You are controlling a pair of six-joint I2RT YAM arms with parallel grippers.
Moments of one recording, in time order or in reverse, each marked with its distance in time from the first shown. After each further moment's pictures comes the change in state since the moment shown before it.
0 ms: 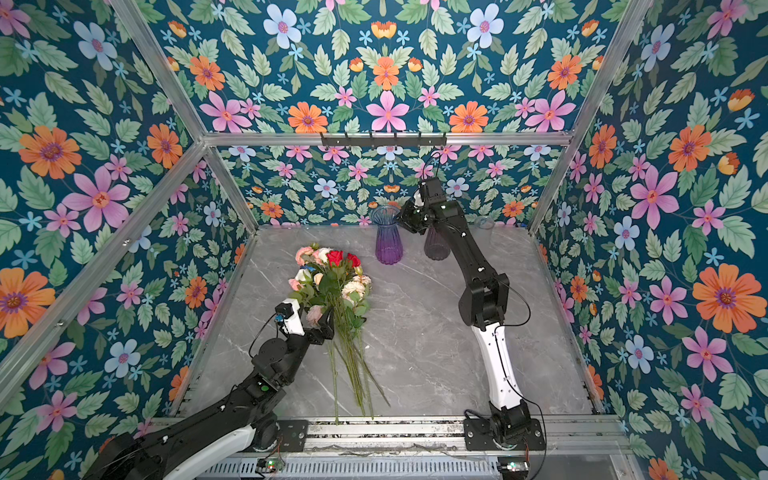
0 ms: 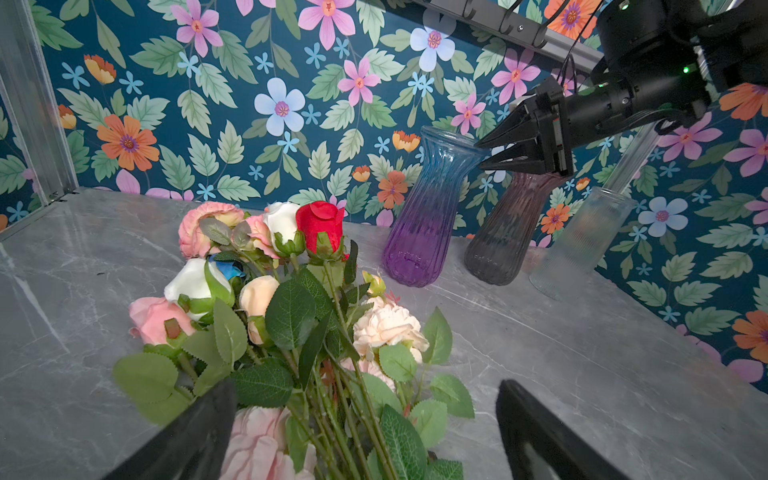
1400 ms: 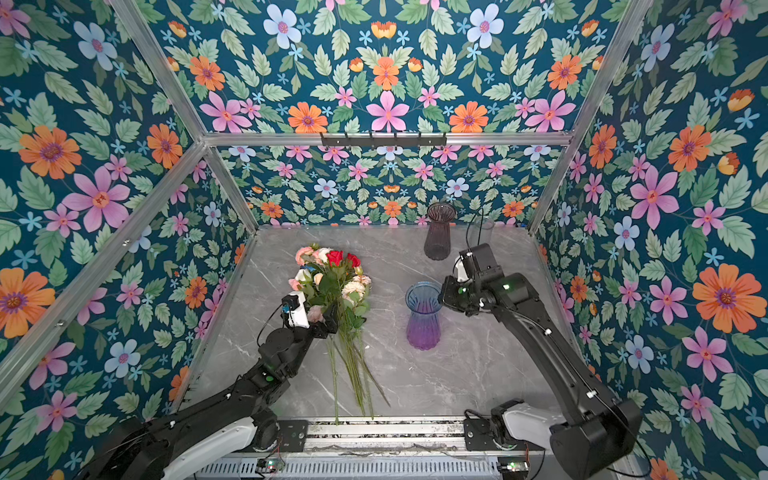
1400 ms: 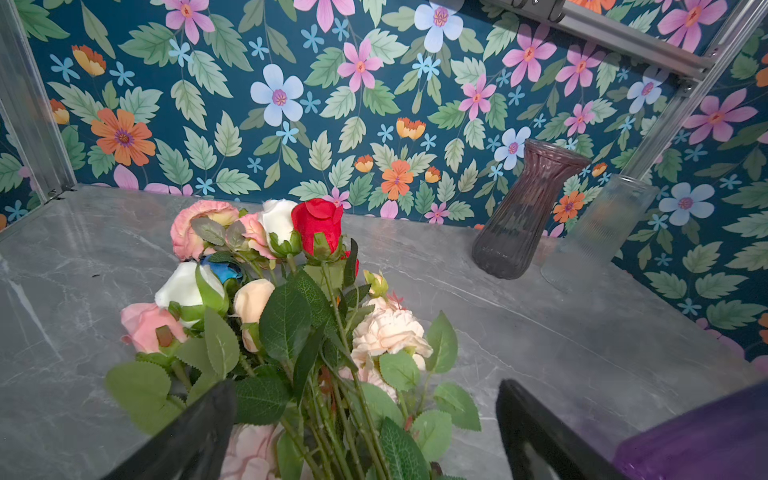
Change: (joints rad) left arm 0.005 0.126 0.102 -0.043 -0.005 0.003; right arm 0.065 -1.283 -1.407 -0.097 0.141 -0.113
